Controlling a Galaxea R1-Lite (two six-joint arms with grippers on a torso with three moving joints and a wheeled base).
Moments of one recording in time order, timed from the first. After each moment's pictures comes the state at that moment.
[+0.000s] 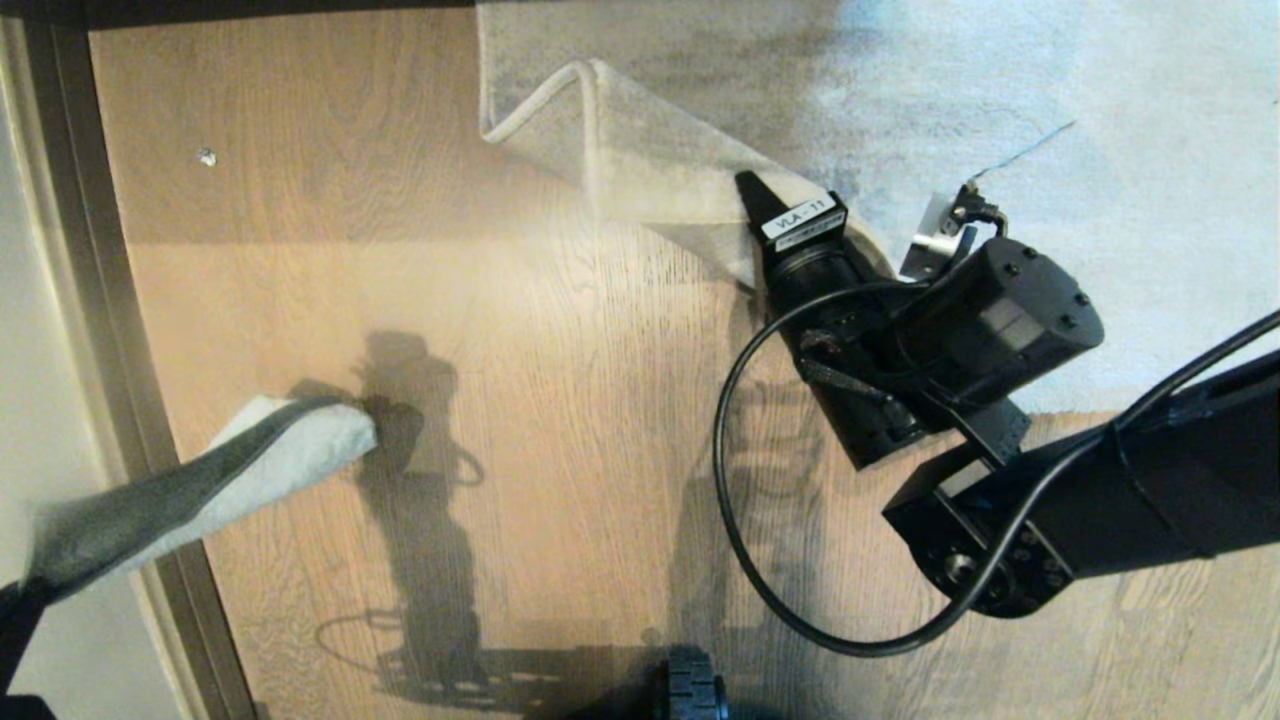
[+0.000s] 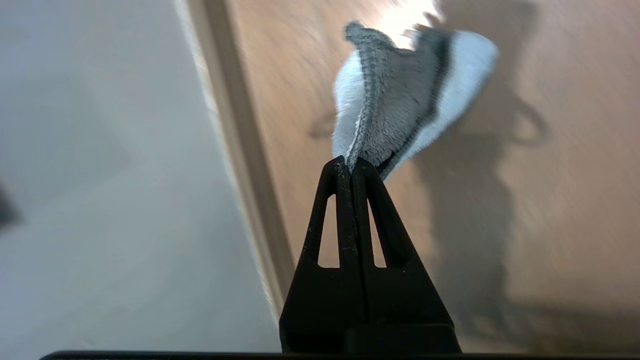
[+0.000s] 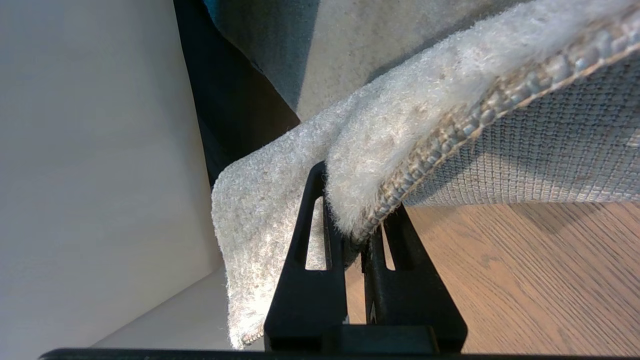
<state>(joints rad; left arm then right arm) -0.15 0.64 0.00 -0.63 0.40 0.22 0.76 1.97 -1.03 -1.52 -0.32 0.93</state>
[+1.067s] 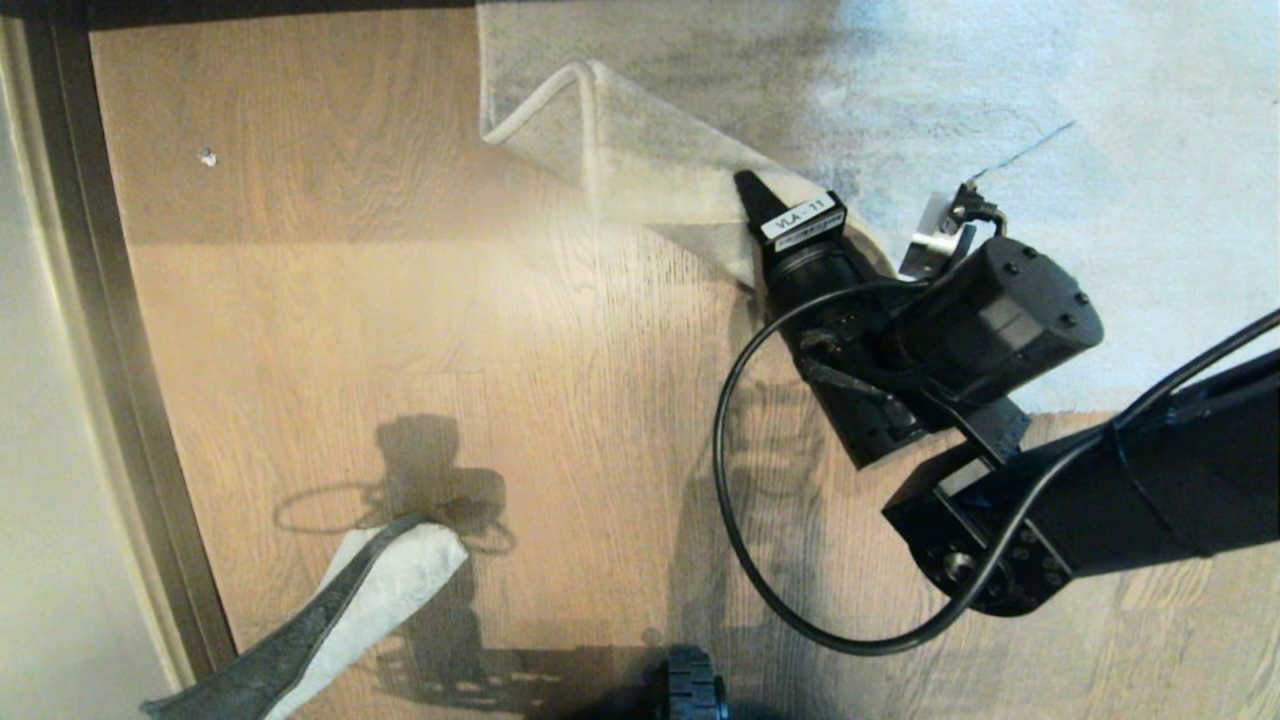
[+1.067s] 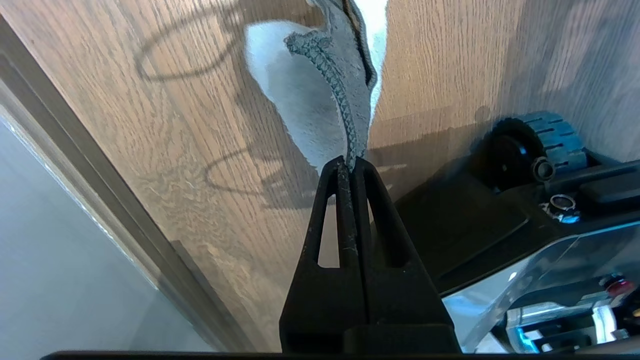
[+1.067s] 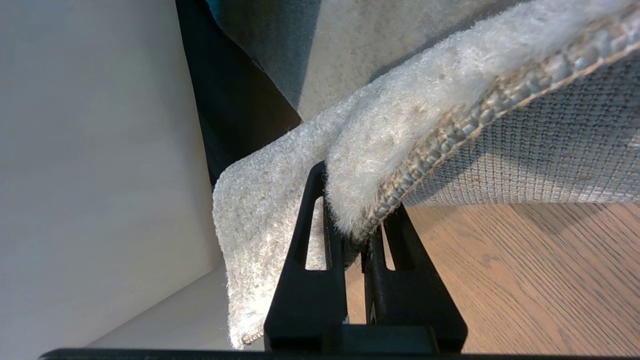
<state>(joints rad) -0.15 0.28 0.00 0.00 -0.04 0.11 0.76 1.98 -1.04 -1.52 -0.31 0.92</state>
